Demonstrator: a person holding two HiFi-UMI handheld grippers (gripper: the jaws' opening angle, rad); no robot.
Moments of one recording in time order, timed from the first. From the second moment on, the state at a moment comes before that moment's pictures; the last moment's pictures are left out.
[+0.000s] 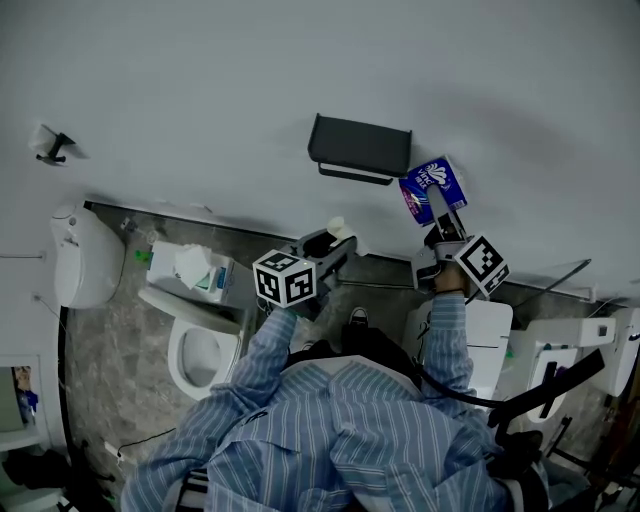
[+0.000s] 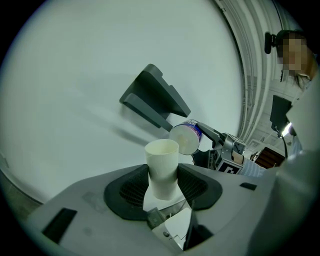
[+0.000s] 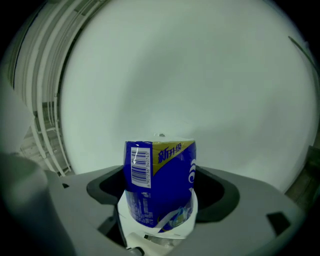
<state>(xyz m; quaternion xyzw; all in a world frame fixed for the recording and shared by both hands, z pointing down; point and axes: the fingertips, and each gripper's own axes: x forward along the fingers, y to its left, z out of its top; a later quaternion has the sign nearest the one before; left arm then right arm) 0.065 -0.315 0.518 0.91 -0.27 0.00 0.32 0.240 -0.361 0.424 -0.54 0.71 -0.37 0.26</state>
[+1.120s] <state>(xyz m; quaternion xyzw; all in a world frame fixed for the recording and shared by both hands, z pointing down) 0.037 -0.317 0.530 0.90 -0.29 0.00 0.33 0.184 -0.390 0.449 -0.44 0.65 -0.48 0.38</state>
